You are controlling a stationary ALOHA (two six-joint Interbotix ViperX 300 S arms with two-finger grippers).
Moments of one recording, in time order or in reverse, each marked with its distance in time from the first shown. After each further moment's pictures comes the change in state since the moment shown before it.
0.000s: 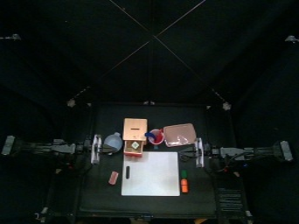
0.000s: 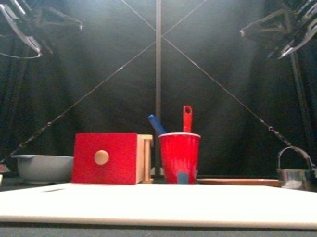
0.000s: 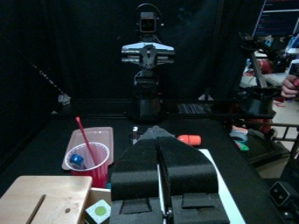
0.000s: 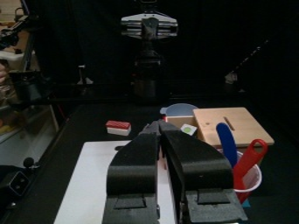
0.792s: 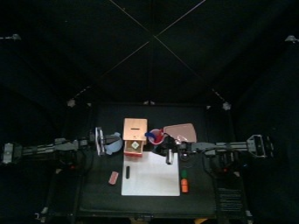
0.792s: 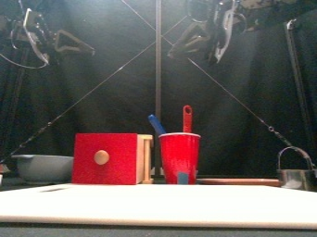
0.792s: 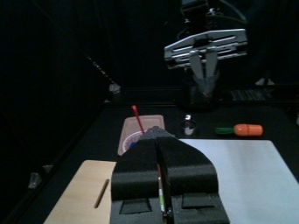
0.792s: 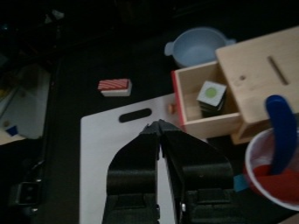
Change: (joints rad) left arm 0.252 0.078 -0.020 0.120 -0.005 0.009; right arm -0.097 0.796 -0.746 0.241 0.669 0.025
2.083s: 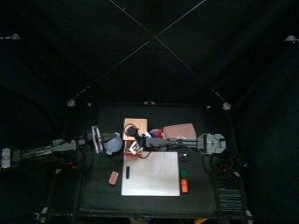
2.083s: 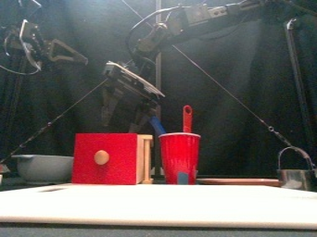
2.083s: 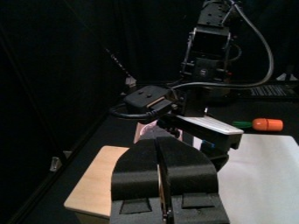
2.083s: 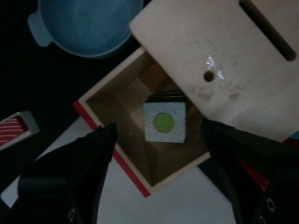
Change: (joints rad) left arm 0.057 -0.064 0.061 0.009 0.003 -0.002; right arm -0.005 0.600 -0.630 -0.474 0.472 0.723
